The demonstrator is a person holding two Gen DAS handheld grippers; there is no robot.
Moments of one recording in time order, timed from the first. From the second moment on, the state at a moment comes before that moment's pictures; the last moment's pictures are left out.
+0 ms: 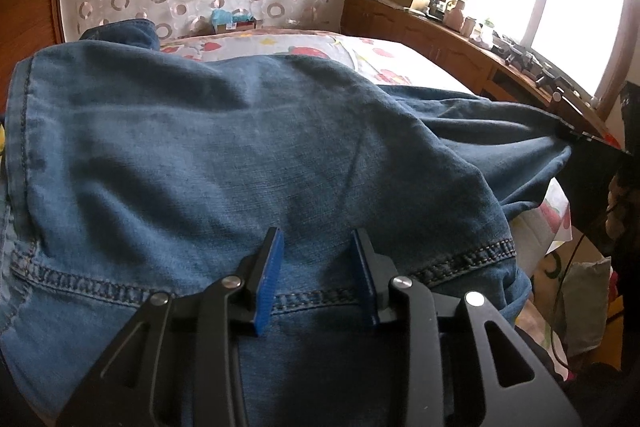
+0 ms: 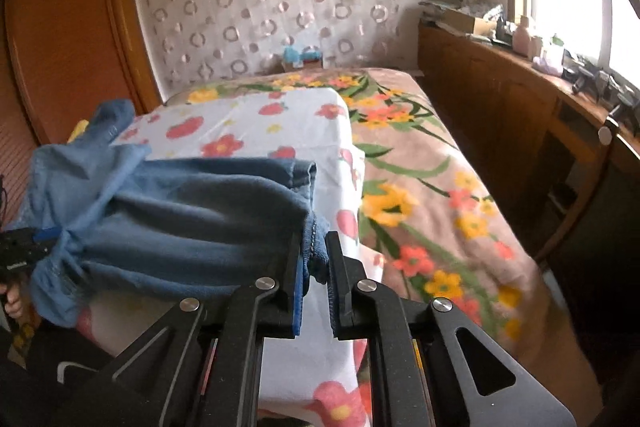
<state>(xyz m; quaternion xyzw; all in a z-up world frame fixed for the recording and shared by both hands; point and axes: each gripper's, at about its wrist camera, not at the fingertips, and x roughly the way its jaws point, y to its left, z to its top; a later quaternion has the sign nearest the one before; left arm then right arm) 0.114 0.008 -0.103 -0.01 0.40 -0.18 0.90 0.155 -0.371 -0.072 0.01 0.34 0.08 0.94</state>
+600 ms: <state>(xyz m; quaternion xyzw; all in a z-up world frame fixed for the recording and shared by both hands) 0.105 0.002 -0.093 0.00 0.39 -0.16 0.90 0.155 -0.363 -0.070 0.06 0.33 0.12 0.94</state>
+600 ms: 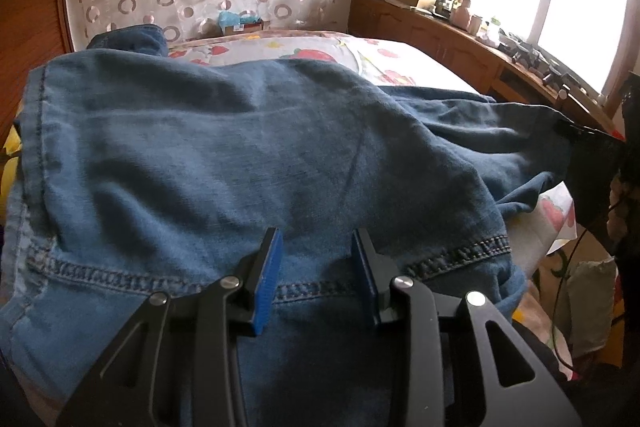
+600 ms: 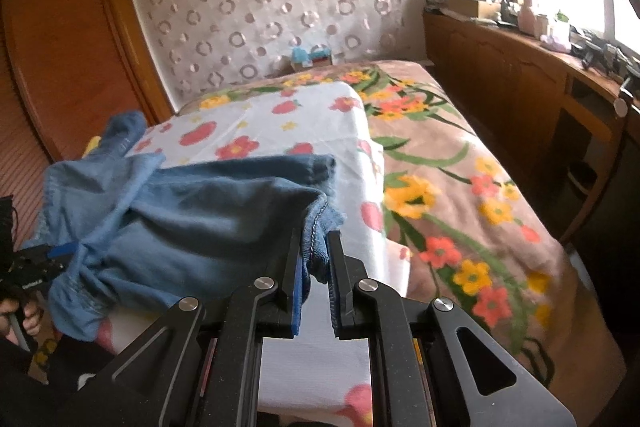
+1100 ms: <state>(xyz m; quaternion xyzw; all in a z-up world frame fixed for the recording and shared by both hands) 0.083 0.028 -0.061 0.00 0.36 -0.13 0.92 0.156 -0.252 -0.001 0.02 0.27 0.24 0.93</state>
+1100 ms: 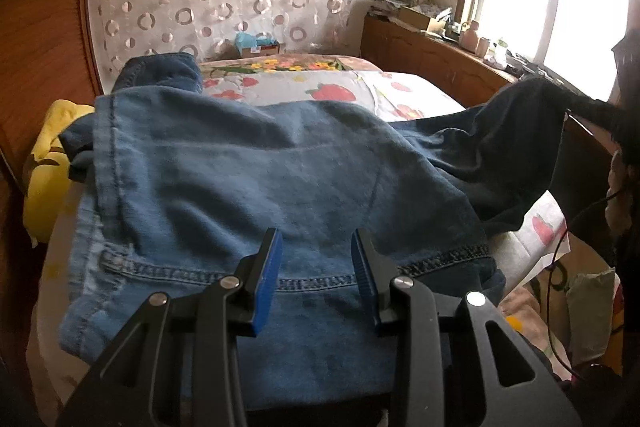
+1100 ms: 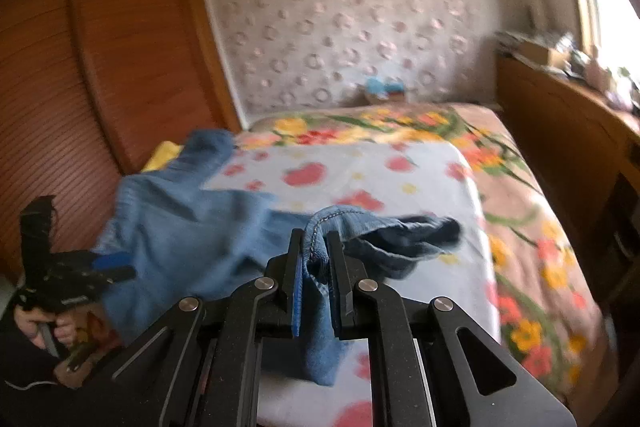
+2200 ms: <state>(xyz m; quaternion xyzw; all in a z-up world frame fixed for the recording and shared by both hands) 0.073 0.054 -0.061 -0.03 0.35 -0.13 0.93 0.163 -0.127 -0.008 -0.03 0.28 0.34 0.90</state>
